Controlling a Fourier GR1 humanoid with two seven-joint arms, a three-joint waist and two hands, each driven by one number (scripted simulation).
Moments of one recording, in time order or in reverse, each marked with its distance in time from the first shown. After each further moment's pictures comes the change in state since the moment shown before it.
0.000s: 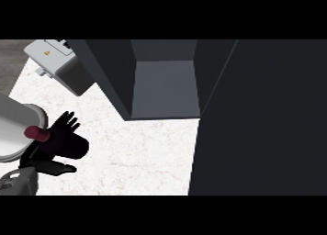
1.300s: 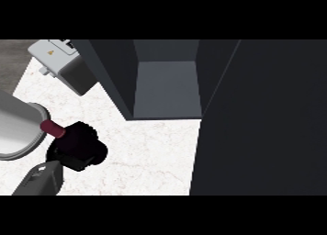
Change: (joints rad) left arm -0.073 -0.107 -0.016 0.084 0.079 0.080 -0.042; right arm 0.039 0.006 -0.010 0.000 -0.005 0.022 -0.001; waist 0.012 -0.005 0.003
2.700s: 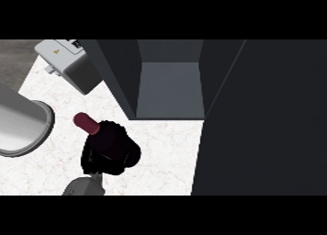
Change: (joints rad) left arm 0.310 -0.245 -0.334 -0.720 0.382 0.501 0.153; right arm 0.030 -0.004 -0.060 0.004 -0.026 0.040 -0.002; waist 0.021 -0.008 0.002
